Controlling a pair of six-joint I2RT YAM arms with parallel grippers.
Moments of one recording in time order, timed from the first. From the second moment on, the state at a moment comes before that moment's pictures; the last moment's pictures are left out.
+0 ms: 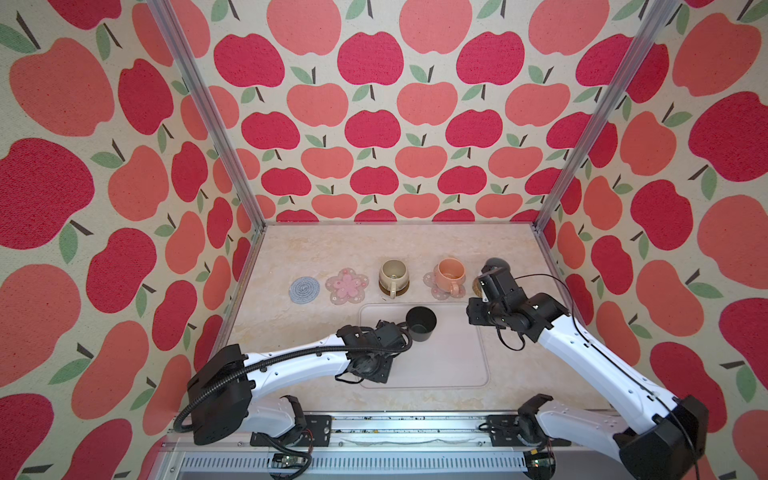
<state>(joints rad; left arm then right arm) -1.07 1.35 0.86 -0.85 -0.05 -0.69 0.62 1.12 0.99 -0.89 0.15 0.49</state>
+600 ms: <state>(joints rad) -1.07 1.35 0.87 -0.86 -0.03 -0.69 0.62 1.10 0.97 -0.89 0.16 0.49</state>
